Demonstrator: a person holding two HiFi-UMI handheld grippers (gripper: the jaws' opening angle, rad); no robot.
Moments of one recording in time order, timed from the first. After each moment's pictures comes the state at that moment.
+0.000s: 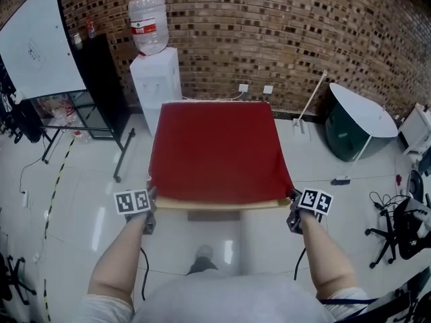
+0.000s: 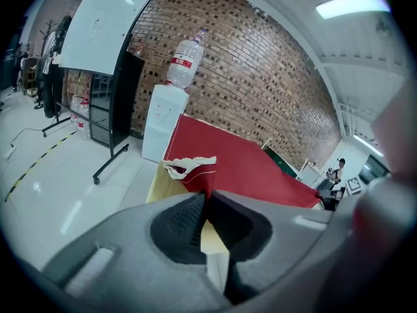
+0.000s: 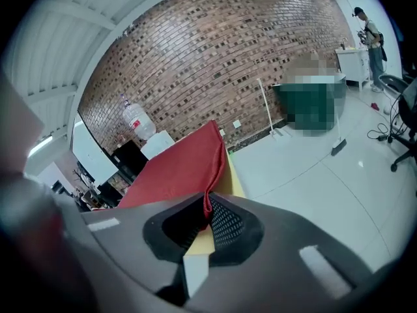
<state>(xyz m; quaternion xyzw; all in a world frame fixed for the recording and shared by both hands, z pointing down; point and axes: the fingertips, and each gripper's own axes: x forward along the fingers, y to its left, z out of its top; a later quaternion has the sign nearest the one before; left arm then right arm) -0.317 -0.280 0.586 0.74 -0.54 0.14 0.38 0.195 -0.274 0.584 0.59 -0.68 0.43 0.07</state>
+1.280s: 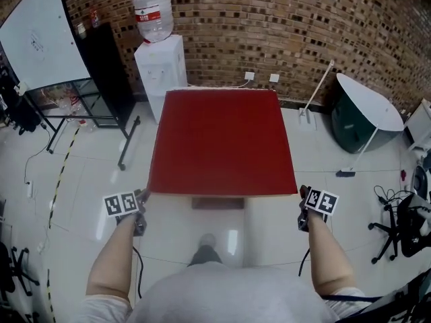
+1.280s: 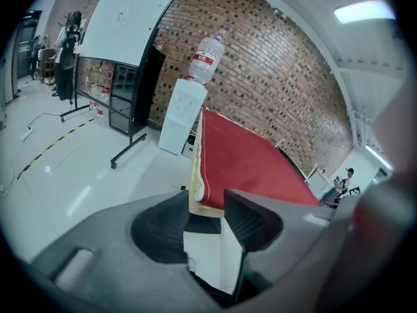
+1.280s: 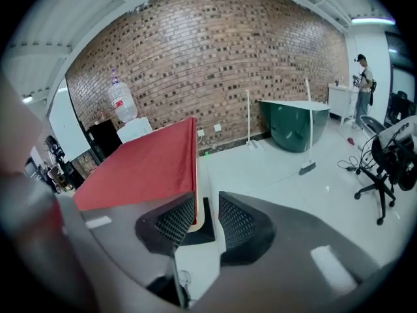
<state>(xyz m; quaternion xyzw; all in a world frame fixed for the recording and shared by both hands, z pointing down) -0.374 -0.223 0.618 0.70 -0.57 0.13 0.42 0.248 -0.240 0.611 0.66 -0.64 0.36 0.17</state>
